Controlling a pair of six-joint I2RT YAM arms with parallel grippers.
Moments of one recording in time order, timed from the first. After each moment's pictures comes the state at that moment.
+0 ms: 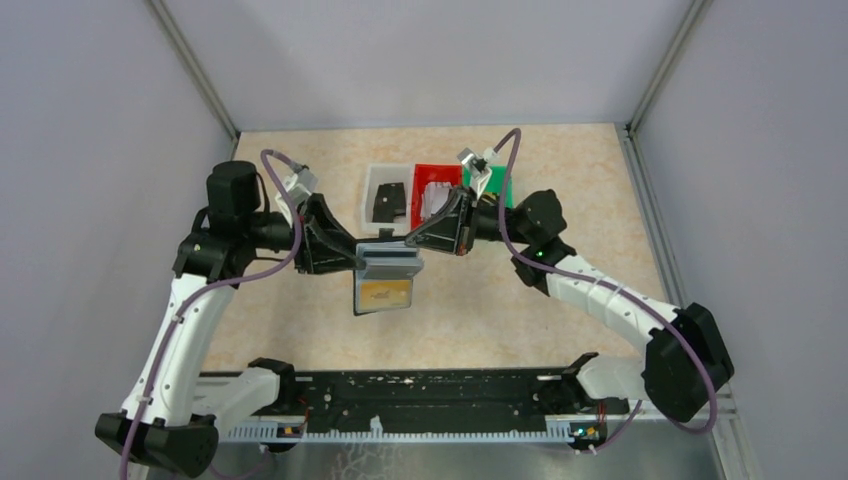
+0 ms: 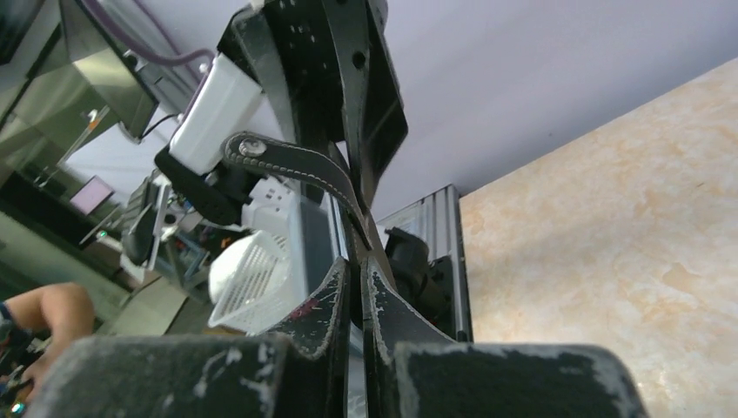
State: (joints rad) left arm -0.23 1.00 1.19 -0.62 1.38 0.13; right arm 0.65 1.26 0.81 0.84 -0.91 0.97
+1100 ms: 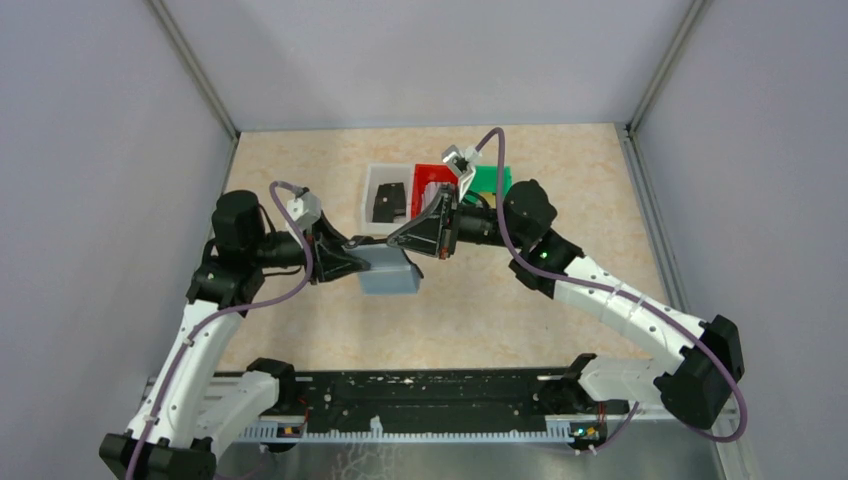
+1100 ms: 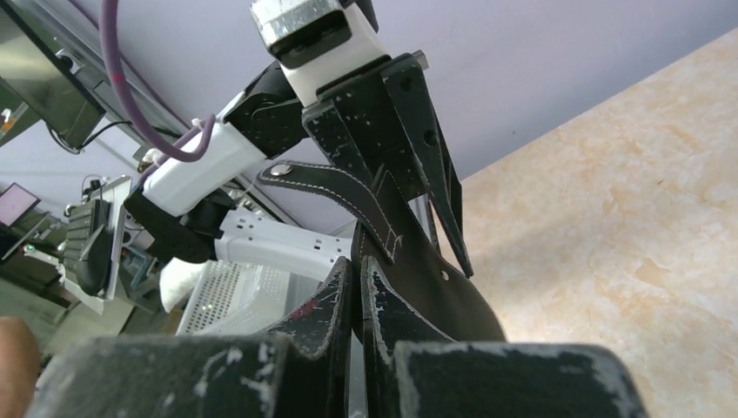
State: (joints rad) left arm -0.24 0.84 0.90 -0.36 1.17 0.13; right arm 0.80 1.17 1.00 0.36 -0.68 0.72
